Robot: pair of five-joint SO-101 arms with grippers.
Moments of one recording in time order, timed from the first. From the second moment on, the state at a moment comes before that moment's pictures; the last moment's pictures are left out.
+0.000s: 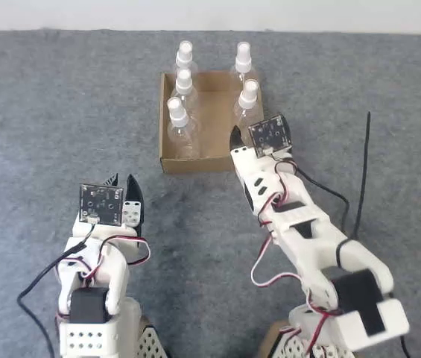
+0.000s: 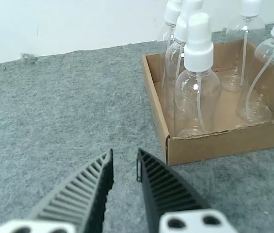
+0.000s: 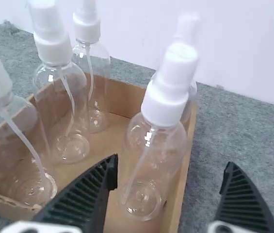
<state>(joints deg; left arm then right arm) -5.8 -103.3 91.5 50.4 -2.8 -20.8 -5.5 59.5 -27.4 5.7</state>
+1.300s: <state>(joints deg) -5.7 -103.3 93.1 47.8 -3.0 -20.9 -50.5 94.2 -27.3 5.7</state>
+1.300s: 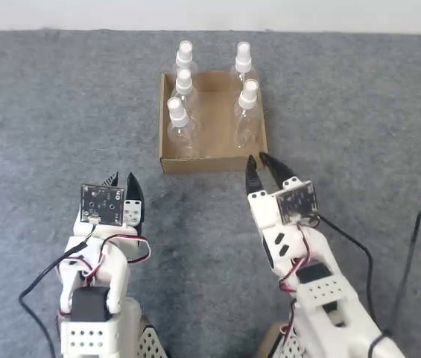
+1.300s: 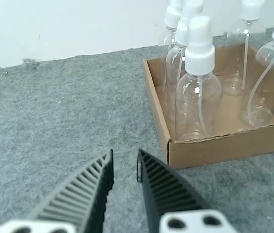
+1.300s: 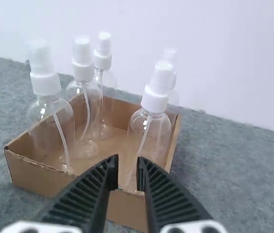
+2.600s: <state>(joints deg) -5.8 -103.3 97.4 47.8 -3.5 -12.4 -101.1 95.6 54.5 5.7</state>
